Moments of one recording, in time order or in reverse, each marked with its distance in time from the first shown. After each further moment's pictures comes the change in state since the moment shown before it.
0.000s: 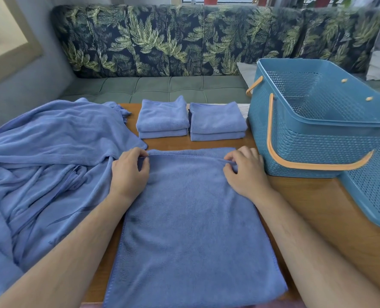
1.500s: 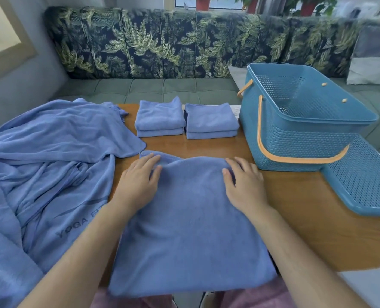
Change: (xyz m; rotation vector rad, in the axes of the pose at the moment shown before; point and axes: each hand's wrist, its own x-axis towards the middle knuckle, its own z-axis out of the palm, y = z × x) left_hand -0.036 0.025 -0.017 0.105 -0.320 0.044; right_hand -0.054 -0.032 -0.029 -0.076 -0.089 0.185
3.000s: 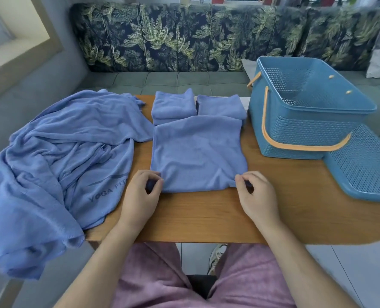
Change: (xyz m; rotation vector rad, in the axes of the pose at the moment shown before) left_hand -0.105 0.010 -0.012 -0.390 0.283 -0.038; right_hand -0.081 0.000 -0.024 0.466 0.162 -0.026
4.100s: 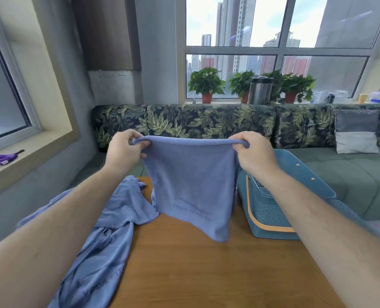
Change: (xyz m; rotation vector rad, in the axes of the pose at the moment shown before) left_hand 0.240 0.162 -0.116 -0.125 0.167 0.042; right_hand 0.228 -0.174 -0.117 0.034 0.076 -0.157
